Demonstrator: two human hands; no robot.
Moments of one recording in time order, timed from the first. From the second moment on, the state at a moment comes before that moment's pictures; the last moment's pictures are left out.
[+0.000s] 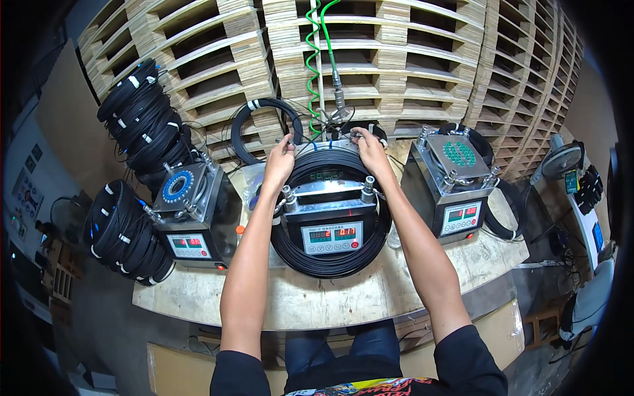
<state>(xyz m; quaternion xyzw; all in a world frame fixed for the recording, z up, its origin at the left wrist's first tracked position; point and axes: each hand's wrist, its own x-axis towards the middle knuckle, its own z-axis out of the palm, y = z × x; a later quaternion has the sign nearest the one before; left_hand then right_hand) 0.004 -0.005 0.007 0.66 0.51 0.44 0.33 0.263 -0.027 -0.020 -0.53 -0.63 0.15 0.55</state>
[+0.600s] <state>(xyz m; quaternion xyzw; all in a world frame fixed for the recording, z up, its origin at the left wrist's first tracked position) 0.003 -0.002 0.001 0.69 0.51 0.44 0.27 0.260 -0.035 -0.015 -0.50 -0.65 0.14 0.55</state>
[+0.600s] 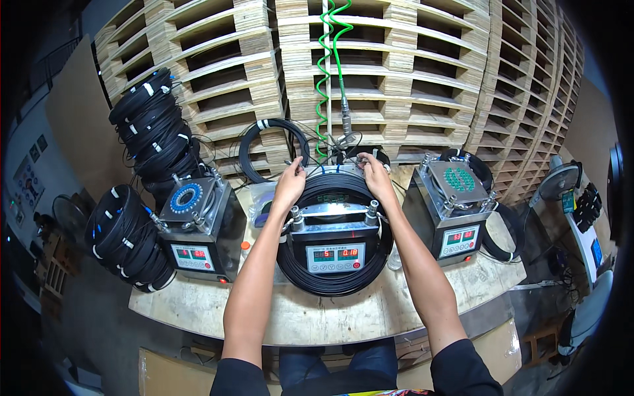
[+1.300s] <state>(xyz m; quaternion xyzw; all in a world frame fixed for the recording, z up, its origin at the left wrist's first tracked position) 0.010 0.014 0.000 0.66 0.58 0.40 0.25 0.253 -0.027 -0.003 -0.60 -0.61 0.14 0.50</state>
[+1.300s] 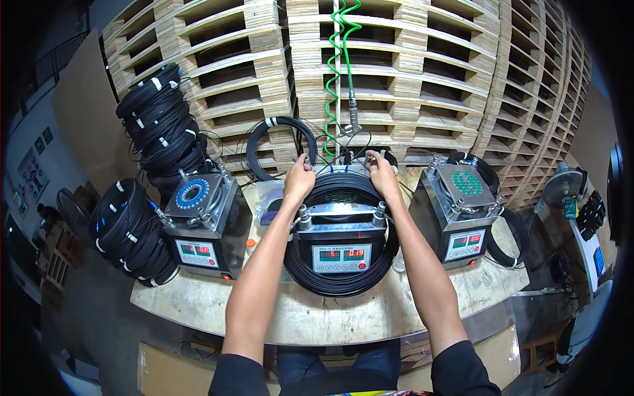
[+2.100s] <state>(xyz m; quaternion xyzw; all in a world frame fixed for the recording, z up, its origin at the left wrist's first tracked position) 0.006 0.004 0.002 0.66 0.54 0.43 0.29 0.249 -0.028 0.000 -0.60 -0.57 0.18 0.52</state>
